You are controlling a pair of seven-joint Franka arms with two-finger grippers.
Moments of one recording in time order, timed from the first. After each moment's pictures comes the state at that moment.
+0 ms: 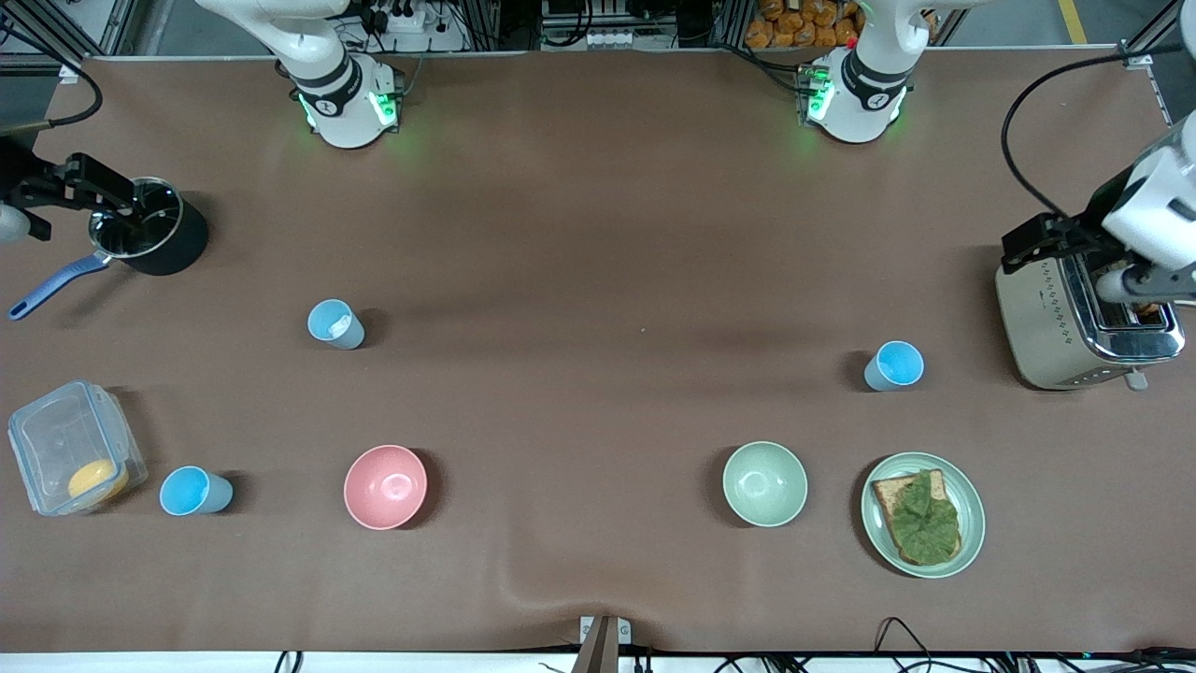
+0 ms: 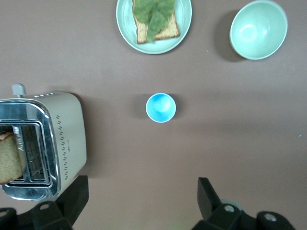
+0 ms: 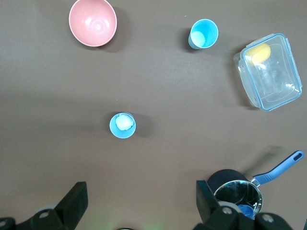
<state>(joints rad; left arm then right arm) -0.02 0.09 -0.05 -1.56 0.04 1.56 -0.08 -0.05 -0.01 0.05 -1.51 -0.03 1.45 -0.16</state>
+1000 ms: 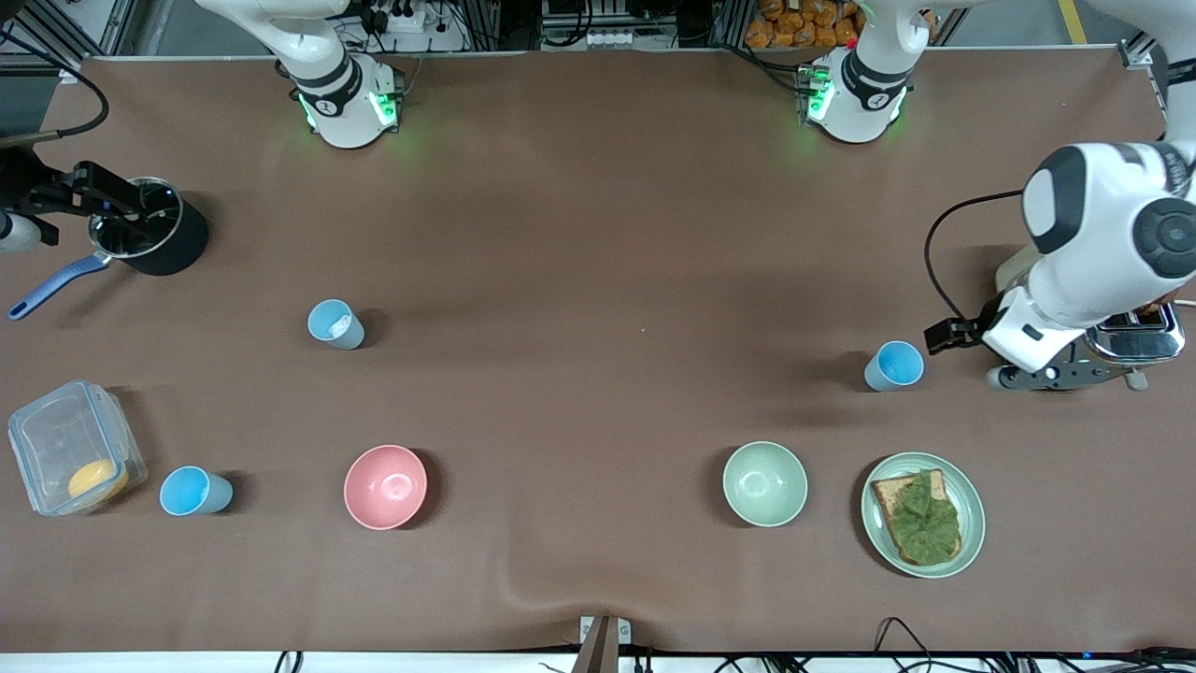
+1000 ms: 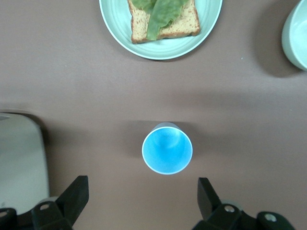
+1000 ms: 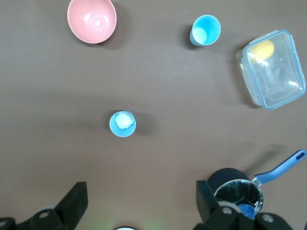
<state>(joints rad) 0.01 0.19 -0.05 -1.98 0.04 2.15 -0.10 -0.05 0.00 0.05 -1.51 -0.03 1.45 -0.16</state>
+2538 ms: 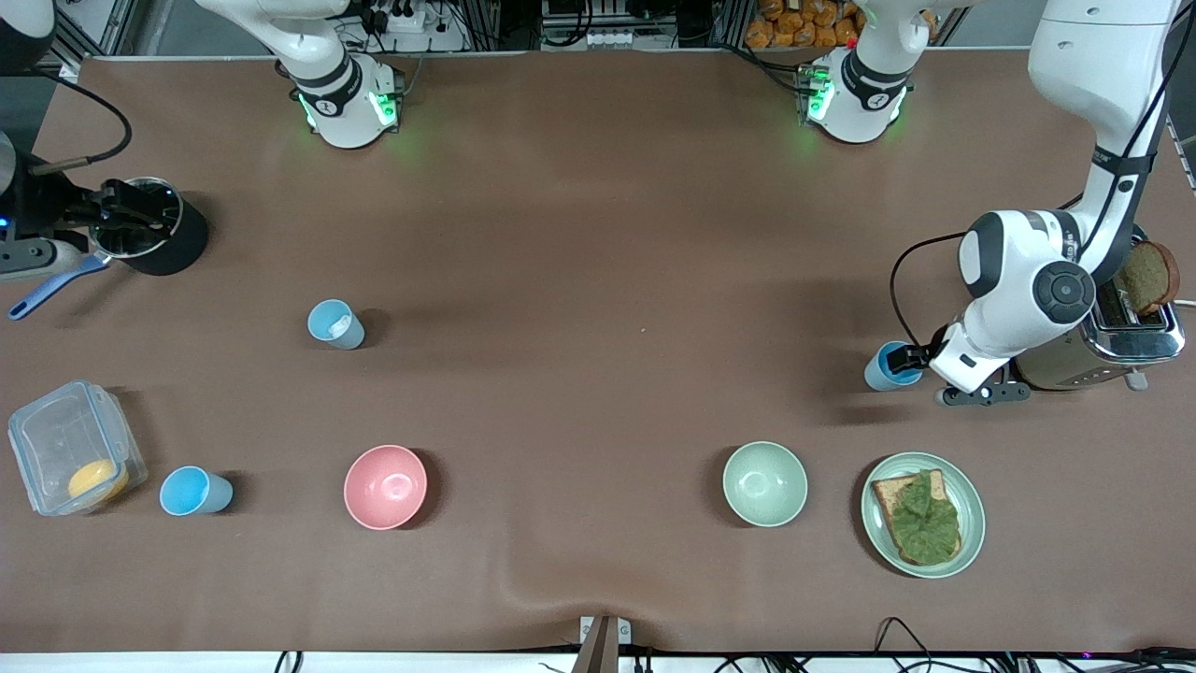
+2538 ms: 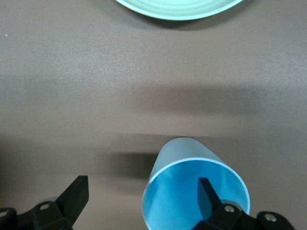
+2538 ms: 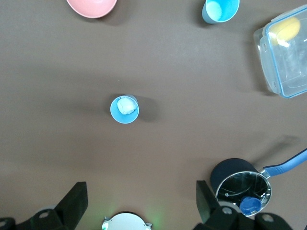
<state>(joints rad) 0.05 0.38 -0.05 -2.10 0.05 2.45 -0.10 -0.06 0.04 0.04 -1.55 -0.02 1.42 -0.19</state>
